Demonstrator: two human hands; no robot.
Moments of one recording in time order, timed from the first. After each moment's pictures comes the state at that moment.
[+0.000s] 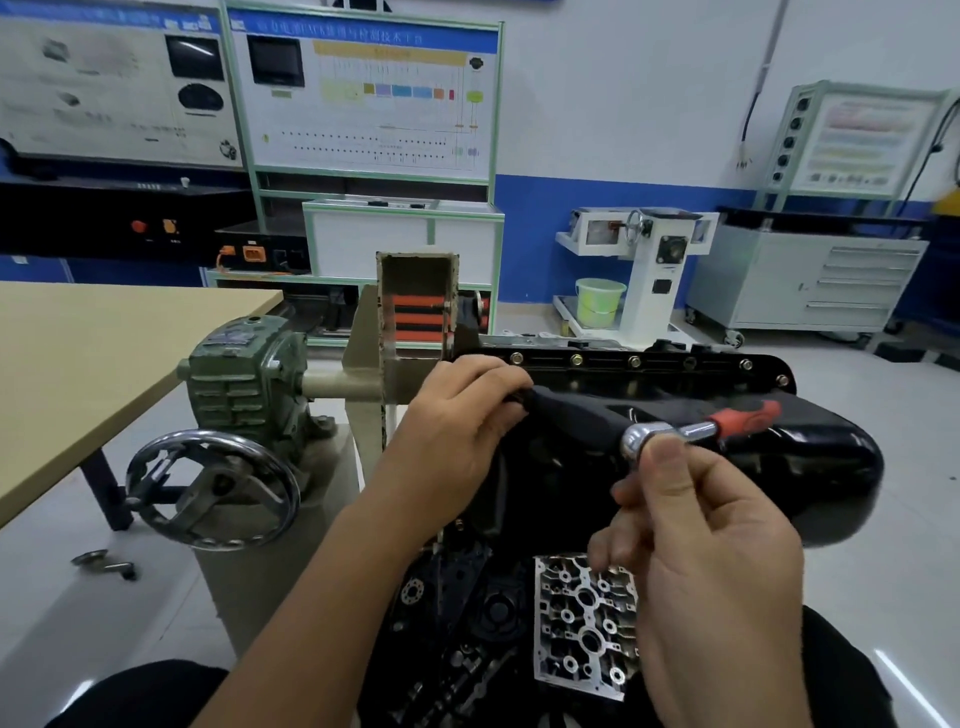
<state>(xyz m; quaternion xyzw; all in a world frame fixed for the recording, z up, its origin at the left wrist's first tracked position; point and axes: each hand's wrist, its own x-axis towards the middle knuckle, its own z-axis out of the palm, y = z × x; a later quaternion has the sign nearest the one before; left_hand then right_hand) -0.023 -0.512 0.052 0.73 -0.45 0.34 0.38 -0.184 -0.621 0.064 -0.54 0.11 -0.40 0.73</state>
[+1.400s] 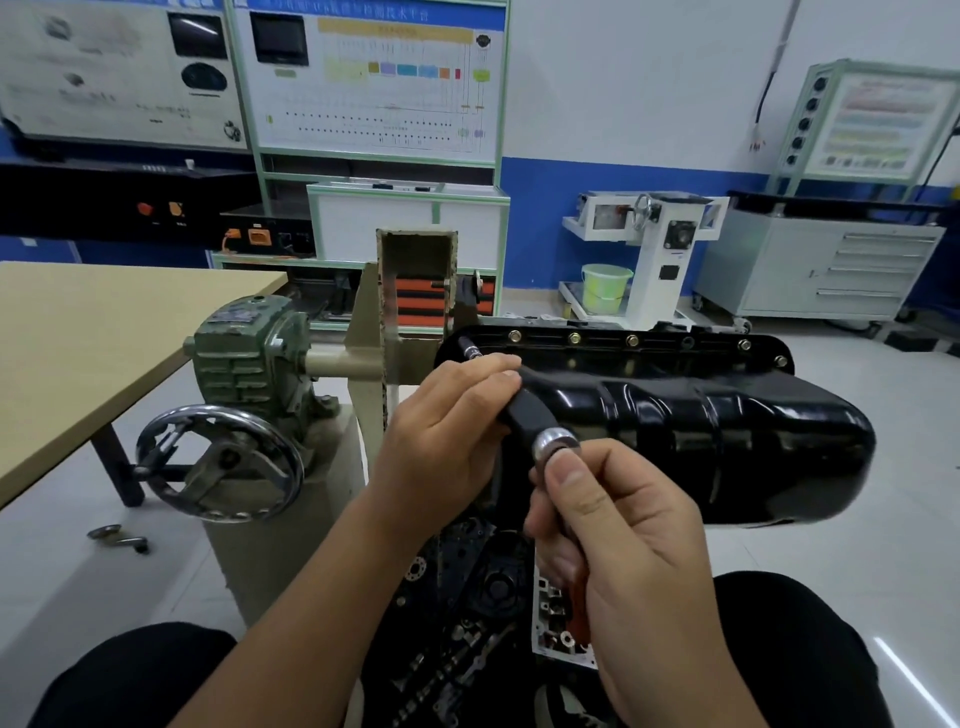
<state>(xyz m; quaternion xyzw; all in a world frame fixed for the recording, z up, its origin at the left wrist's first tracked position) -0.024 -0.512 0.027 0.59 -0.52 0.47 0.40 -0.191 -0.605 0.054 -0.59 -0.04 -0.24 0.77</state>
